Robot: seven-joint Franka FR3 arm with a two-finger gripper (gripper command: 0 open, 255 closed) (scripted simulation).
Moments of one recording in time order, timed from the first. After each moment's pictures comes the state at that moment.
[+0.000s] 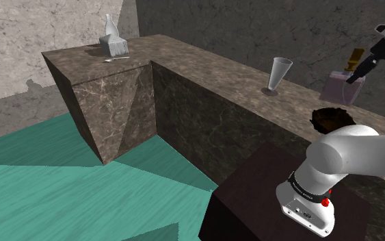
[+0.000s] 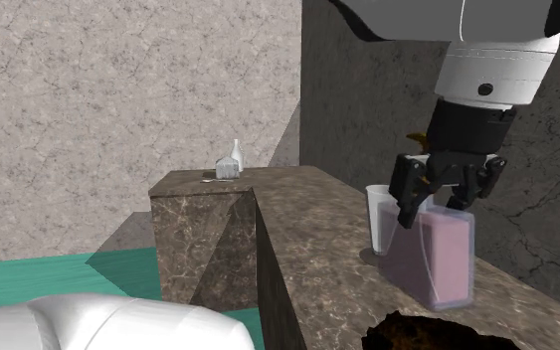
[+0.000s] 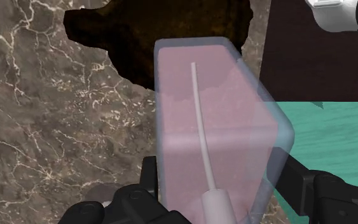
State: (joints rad) arm -0.30 -0.93 -0.79 -2.24 -0.39 1.63 -0.96
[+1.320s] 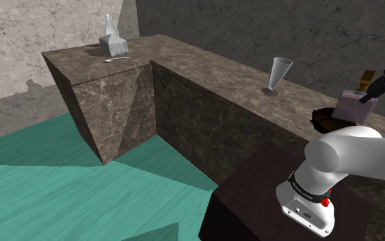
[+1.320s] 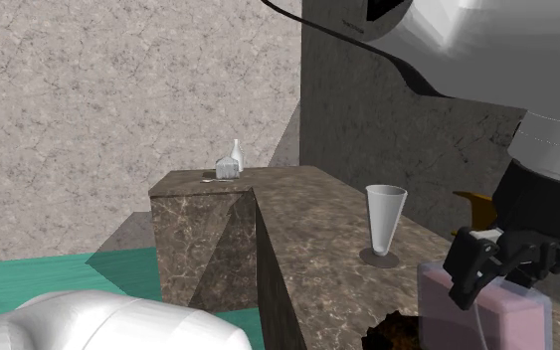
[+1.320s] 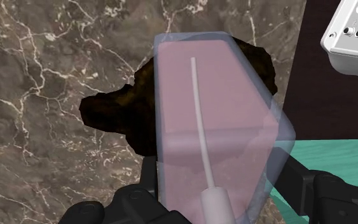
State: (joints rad) arm -0.38 -1.01 -0.95 -2.31 -0.53 1.68 -1.10
